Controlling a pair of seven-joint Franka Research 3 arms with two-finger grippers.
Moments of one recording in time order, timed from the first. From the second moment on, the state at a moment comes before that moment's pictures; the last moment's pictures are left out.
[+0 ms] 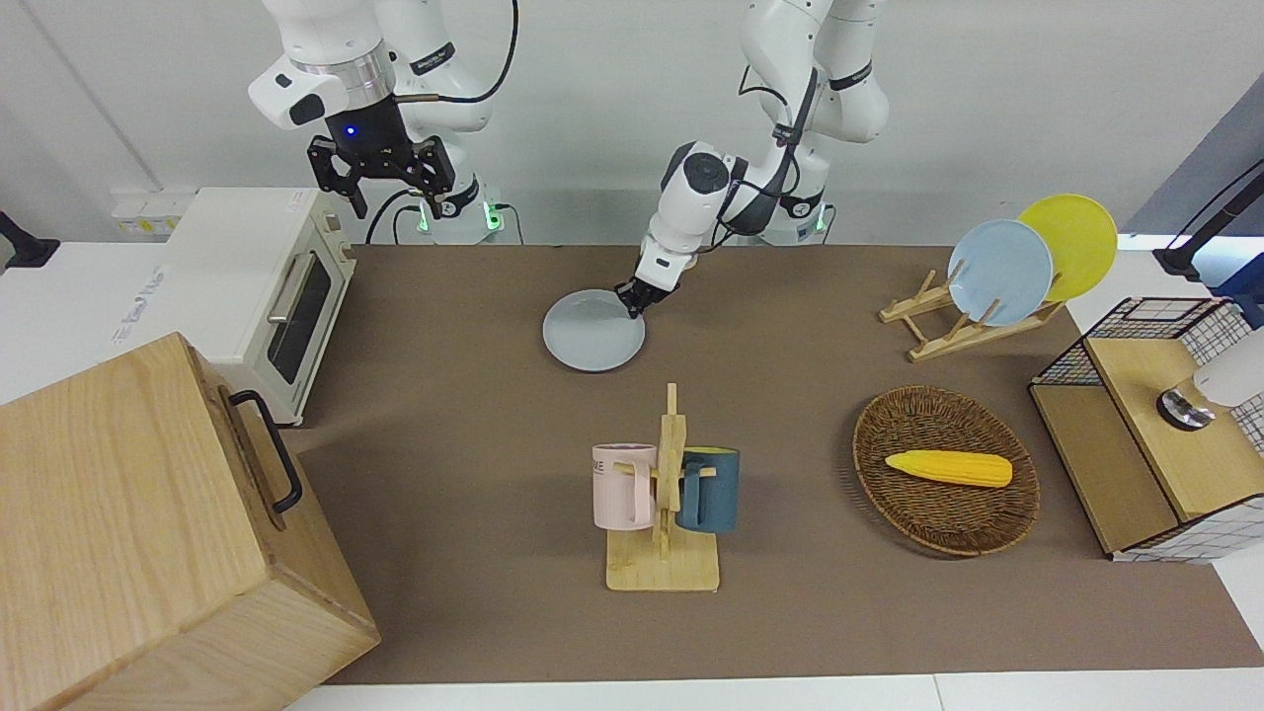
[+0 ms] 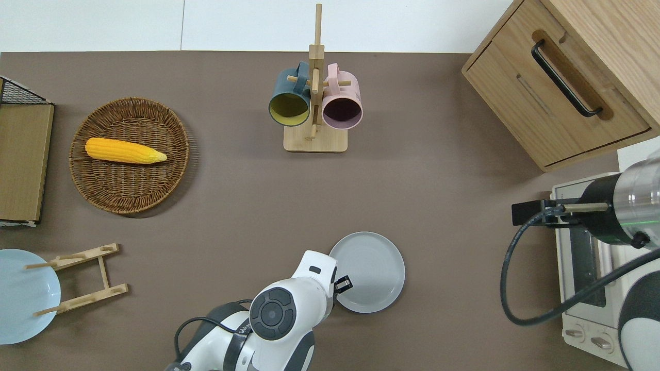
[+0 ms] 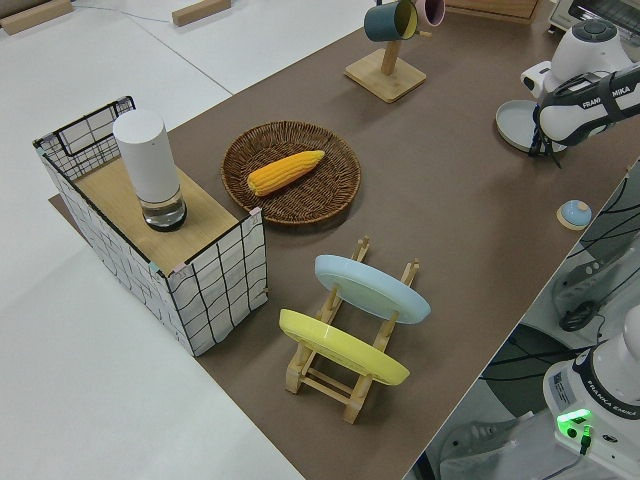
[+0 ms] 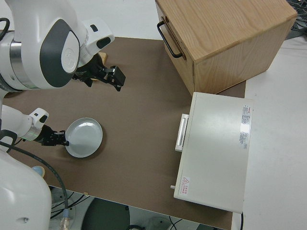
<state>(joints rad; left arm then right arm) -0.61 0.08 -0.20 -2.40 -0.44 2.62 -0.86 -0.25 -0.12 0.37 -1.63 0.05 1.51 0.17</state>
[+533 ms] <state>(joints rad) -0.67 0.18 -0.20 -2.29 -0.44 2.66 -0.95 -0.25 -0.12 0.37 -1.63 0.05 1.51 0.17</state>
